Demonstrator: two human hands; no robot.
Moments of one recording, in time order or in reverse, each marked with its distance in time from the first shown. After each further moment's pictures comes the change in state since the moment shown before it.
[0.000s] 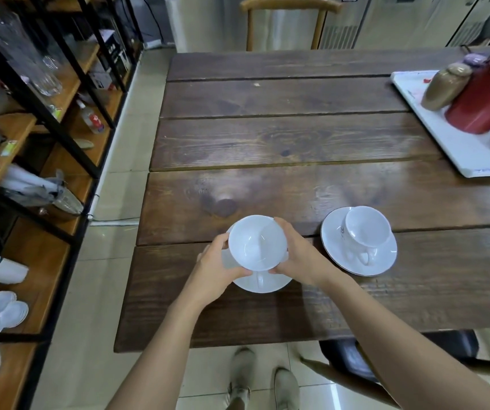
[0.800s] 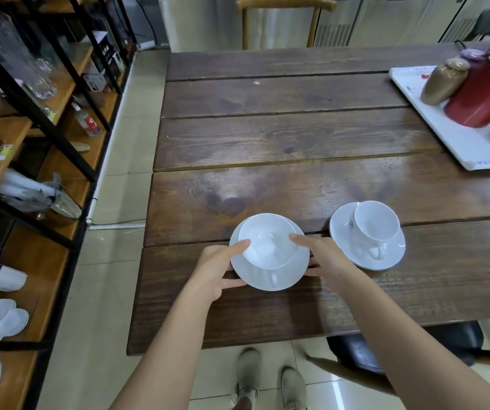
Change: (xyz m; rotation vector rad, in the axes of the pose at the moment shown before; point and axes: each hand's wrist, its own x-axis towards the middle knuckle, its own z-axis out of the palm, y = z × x) left_hand 0.009 0.008 -0.011 -0.644 -0.057 -0.440; right_hand -0.004 0.012 0.002 0.644 0.255 0.630
